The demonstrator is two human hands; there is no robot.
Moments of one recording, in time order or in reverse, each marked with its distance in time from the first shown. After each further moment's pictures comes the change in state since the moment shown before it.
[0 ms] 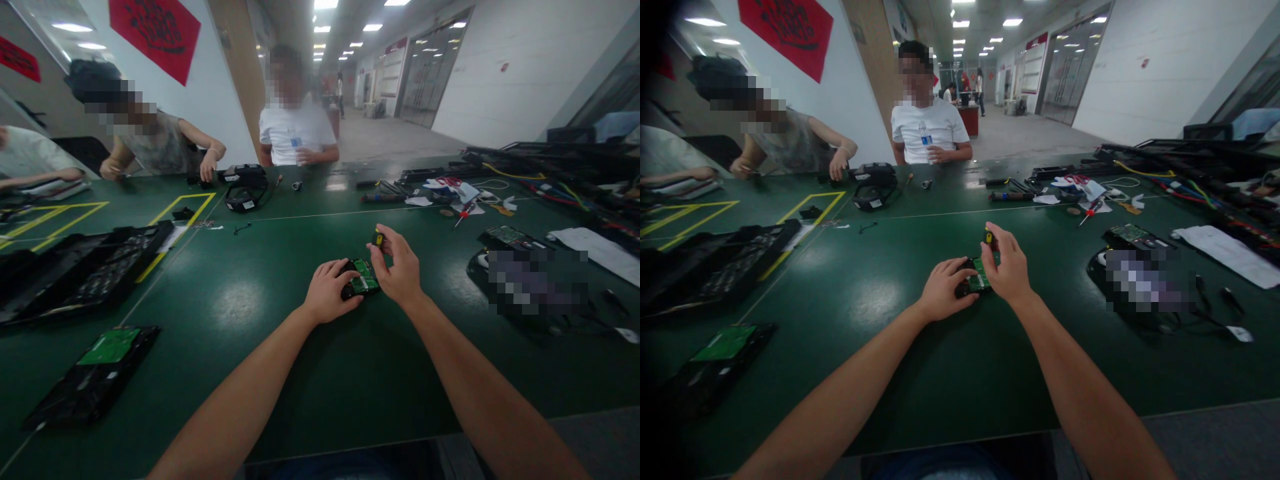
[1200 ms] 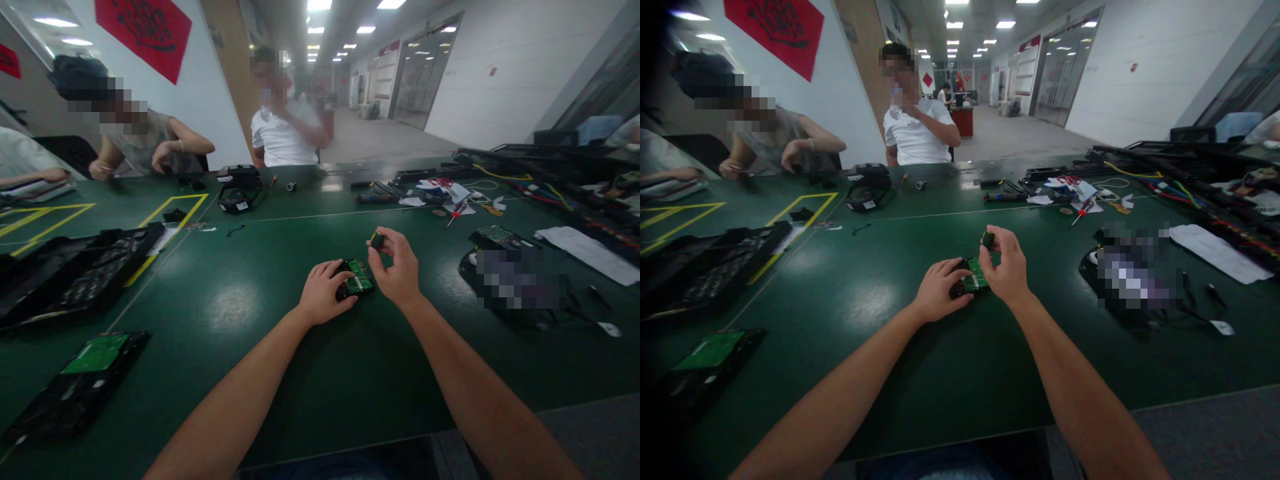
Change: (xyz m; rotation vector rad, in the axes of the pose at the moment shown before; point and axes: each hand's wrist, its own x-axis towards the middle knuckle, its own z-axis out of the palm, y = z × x) left_hand 0.000 -0.003 0.005 0.004 0.035 0.029; right_hand -0.002 0.004 -0.006 0.008 0.052 -0.026
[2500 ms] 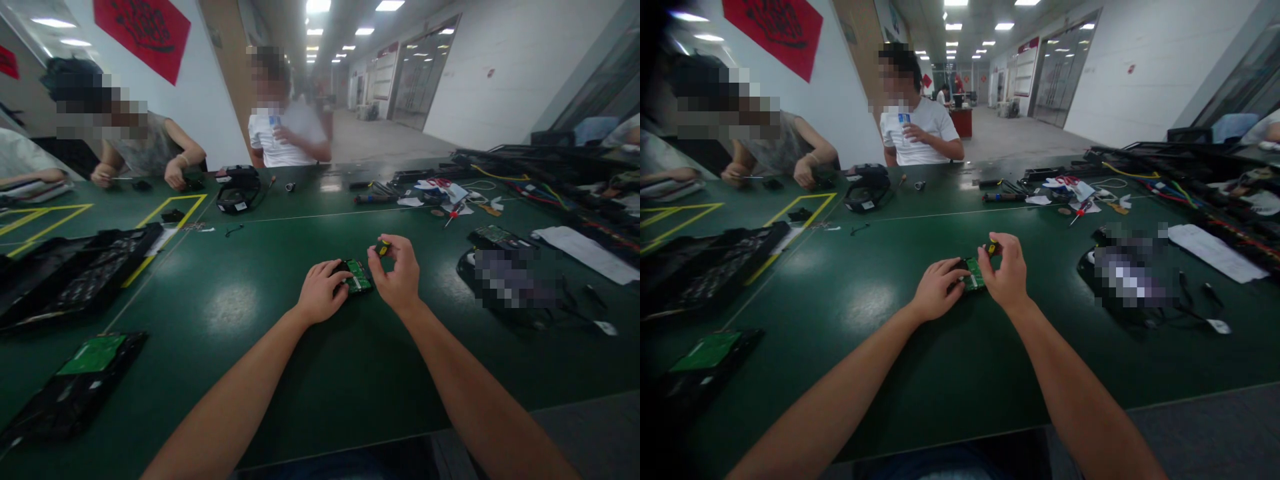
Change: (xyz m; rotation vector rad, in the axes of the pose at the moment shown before) left_hand 0.002 0.003 -0.001 -0.017 0.020 -0.031; right_hand -0.008 -0.008 -0.005 -0.090 0.089 -0.027
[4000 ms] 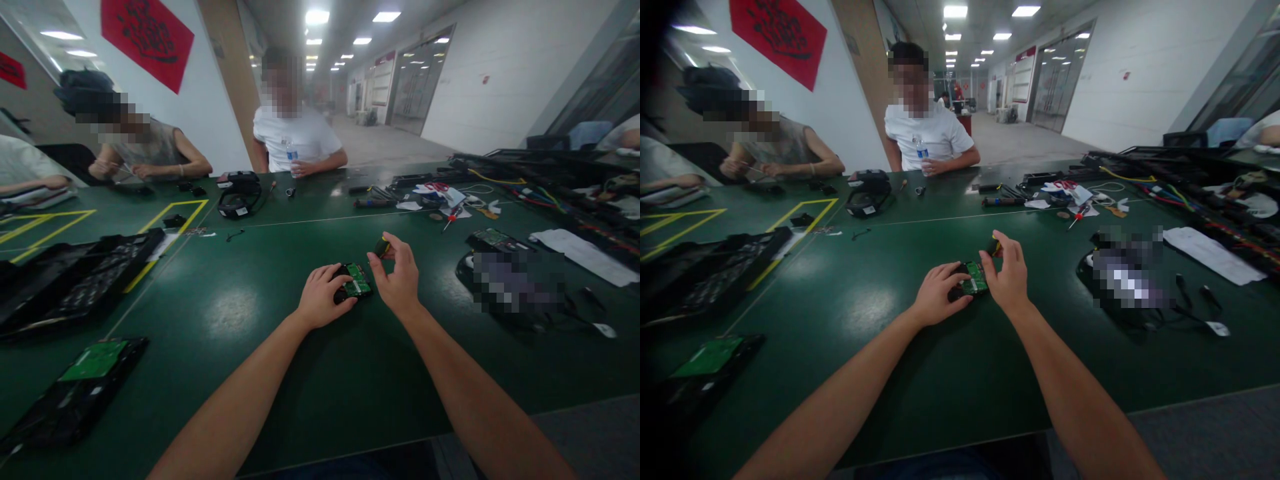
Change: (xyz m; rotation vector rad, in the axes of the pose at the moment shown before) left_hand -0.003 -0.003 0.001 -0.005 -0.009 0.018; right_hand -0.001 0.003 -0.001 -0.062 -0.007 0.056
